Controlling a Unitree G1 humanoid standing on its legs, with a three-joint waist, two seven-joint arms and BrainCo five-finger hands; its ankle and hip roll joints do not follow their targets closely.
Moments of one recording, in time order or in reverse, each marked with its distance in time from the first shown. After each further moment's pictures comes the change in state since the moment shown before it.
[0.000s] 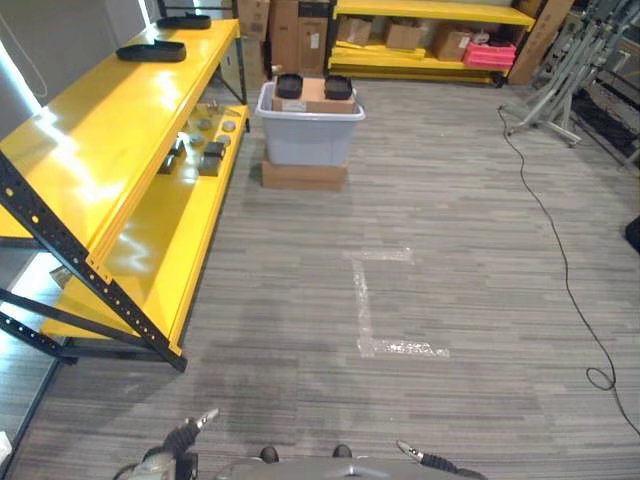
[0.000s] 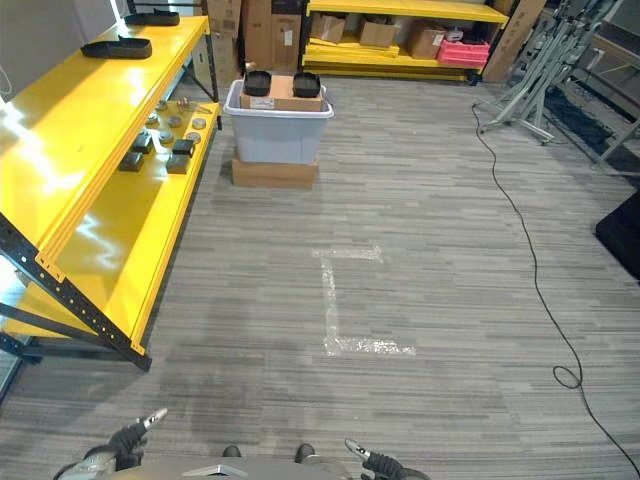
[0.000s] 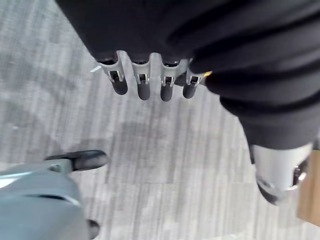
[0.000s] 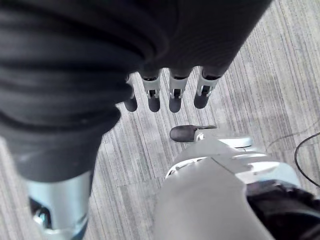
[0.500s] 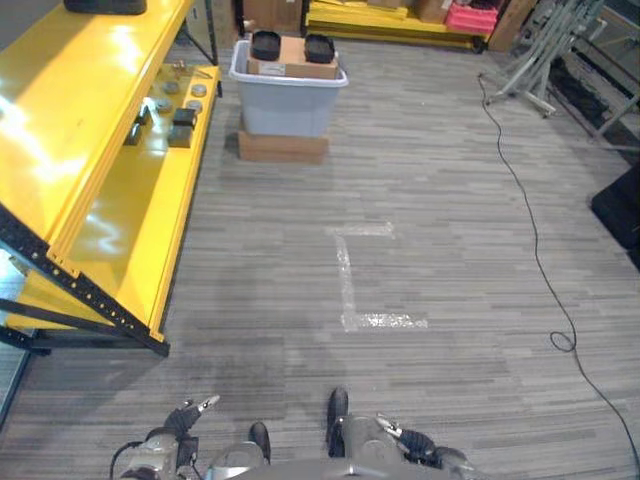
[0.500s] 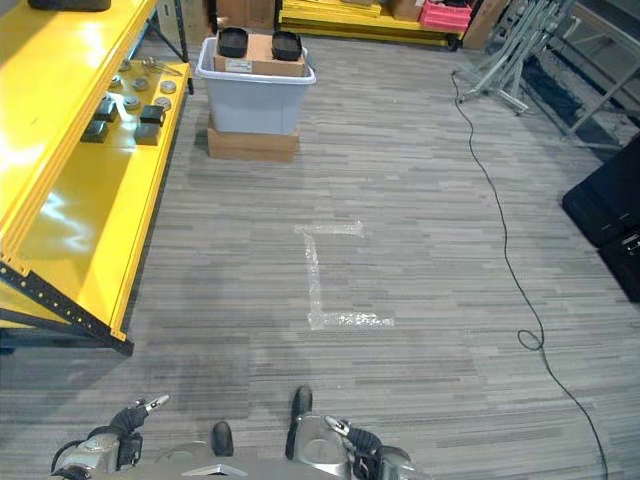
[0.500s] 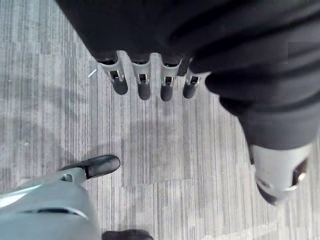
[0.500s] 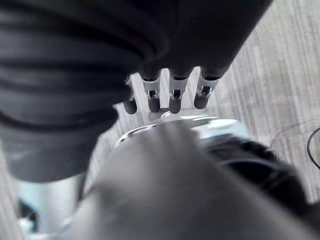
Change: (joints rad) left arm -0.040 0.018 -0.007 0.030 0.038 0.073 0.045; right arm -0.033 0.048 0.047 -0.027 0.000 -0.051 0.048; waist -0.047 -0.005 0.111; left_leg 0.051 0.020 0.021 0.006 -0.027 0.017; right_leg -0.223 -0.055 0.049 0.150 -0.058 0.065
